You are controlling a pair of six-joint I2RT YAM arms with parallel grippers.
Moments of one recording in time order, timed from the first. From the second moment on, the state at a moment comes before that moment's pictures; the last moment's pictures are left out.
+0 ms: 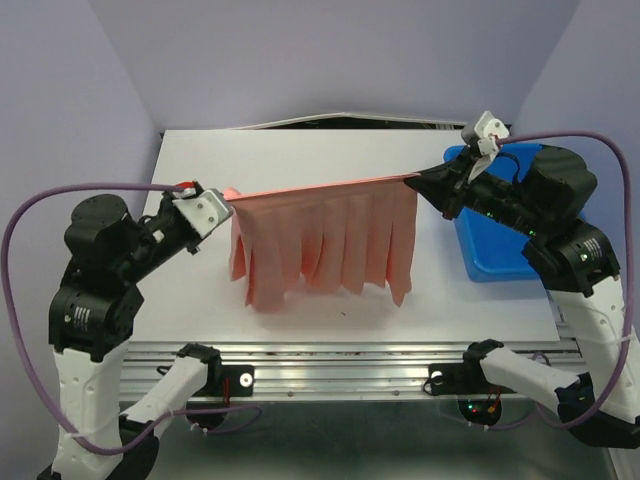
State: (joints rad) left arm -0.23 0.84 1.51 -0.87 0.42 0.64; right arm 0.45 1.02 1.53 -0.57 -0.40 -0.13
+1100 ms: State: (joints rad) left arm -0.15 1.86 1.74 -0.56 0.15 0.35; right arm 0.33 1.86 1.44 -0.04 0.28 -0.26
